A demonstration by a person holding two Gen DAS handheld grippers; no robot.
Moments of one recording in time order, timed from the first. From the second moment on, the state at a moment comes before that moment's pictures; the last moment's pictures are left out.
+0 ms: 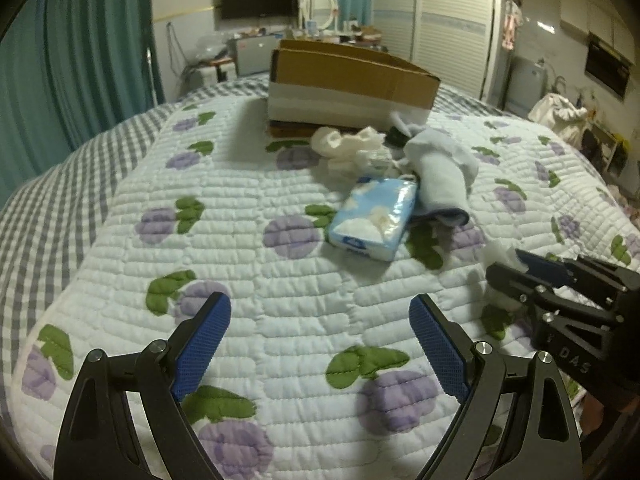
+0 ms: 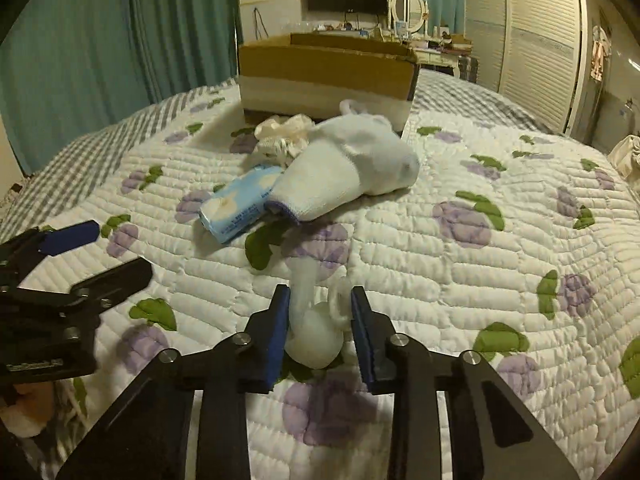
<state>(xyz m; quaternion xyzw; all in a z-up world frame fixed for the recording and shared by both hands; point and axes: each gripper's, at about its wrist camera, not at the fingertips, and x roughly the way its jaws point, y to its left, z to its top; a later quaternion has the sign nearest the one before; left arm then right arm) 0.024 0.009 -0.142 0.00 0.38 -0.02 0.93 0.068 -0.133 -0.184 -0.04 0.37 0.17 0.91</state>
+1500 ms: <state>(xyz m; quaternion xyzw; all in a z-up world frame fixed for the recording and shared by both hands) 0.030 -0.009 -0.070 -0.02 0.34 -0.08 0.94 0.072 -0.169 -0.084 0.02 0.28 0.17 0.95</state>
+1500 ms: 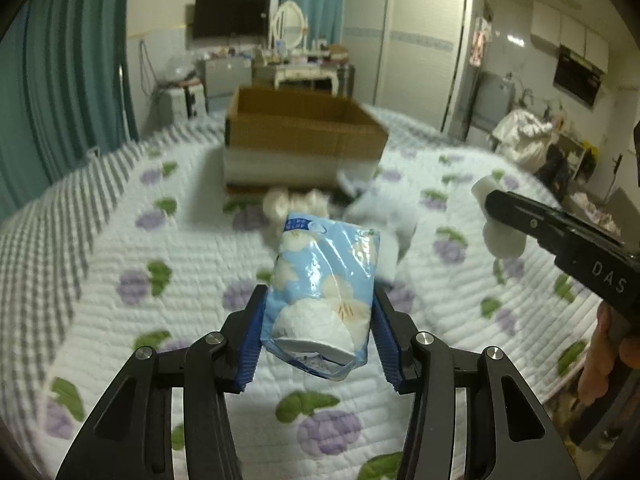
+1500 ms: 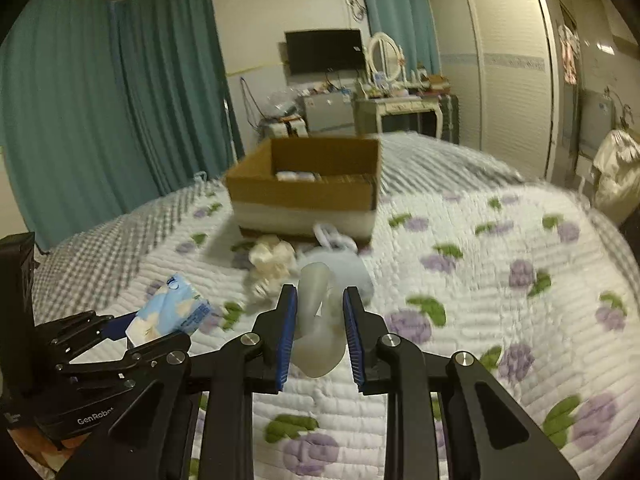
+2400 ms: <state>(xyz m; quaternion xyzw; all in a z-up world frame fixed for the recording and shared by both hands) 0.276 -0.015 -0.013 0.04 0.28 -0.02 0.96 0.323 -0.121 -0.004 -0.02 0.24 0.22 0.94</state>
